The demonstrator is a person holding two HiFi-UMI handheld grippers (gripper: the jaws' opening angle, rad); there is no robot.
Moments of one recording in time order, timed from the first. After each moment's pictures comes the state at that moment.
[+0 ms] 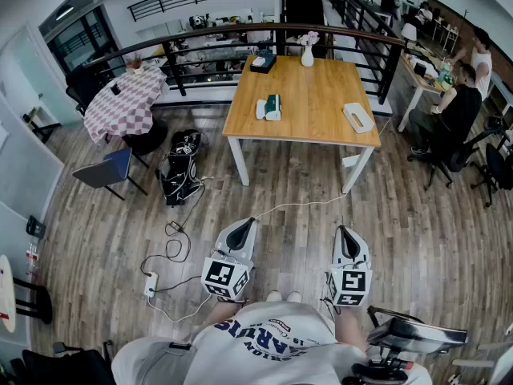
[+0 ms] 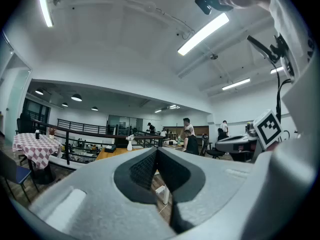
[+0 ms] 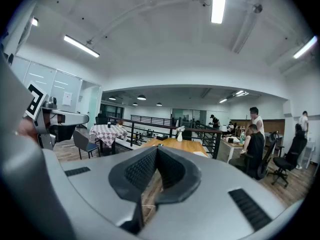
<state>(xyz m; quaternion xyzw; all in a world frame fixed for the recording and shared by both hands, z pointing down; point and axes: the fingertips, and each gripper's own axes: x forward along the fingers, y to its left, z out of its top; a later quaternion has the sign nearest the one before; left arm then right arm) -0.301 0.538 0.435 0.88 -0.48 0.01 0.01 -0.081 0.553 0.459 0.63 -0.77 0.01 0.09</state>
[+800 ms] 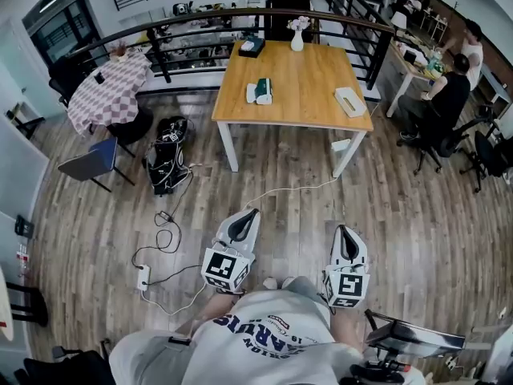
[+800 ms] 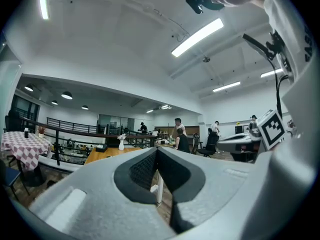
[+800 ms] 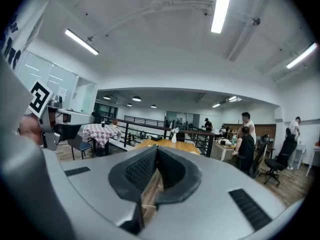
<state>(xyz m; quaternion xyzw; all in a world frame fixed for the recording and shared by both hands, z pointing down) -0.307 0.543 0.452 0.90 -0.43 0.00 0.00 -0.101 0.587 0.474 0.66 -0.75 -0.01 0.08</state>
